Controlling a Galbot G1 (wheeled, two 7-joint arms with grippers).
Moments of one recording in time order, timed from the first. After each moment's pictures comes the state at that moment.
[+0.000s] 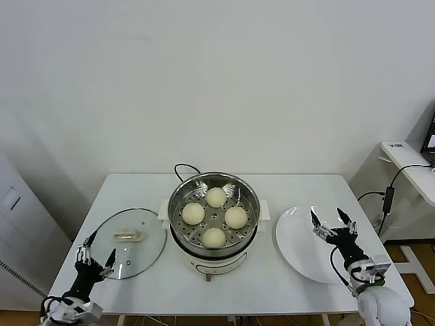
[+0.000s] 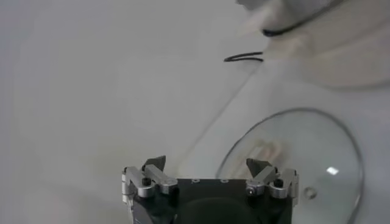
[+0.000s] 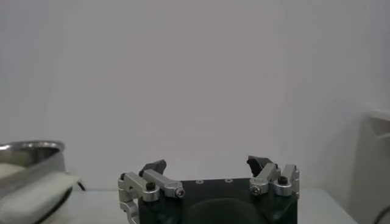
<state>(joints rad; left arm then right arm) 1.57 -1.09 -0.60 -1.84 0.76 0.00 -0.11 -1.34 1.26 0.79 1.71 0.38 0.02 -0.27</state>
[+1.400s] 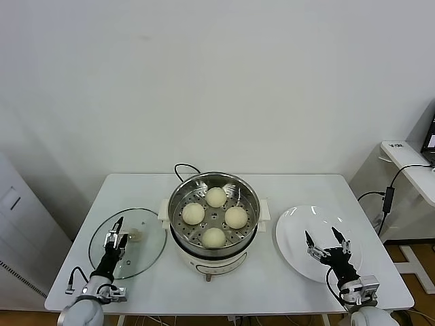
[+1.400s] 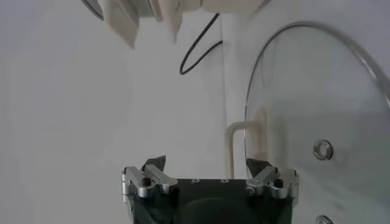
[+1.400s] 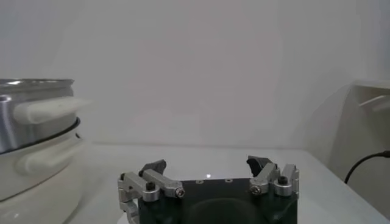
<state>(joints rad) 1.22 -1.25 -0.55 -1.40 1.35 -0.11 -0.33 -1.38 1.35 0.81 1.67 0.23 0.07 -0.33</state>
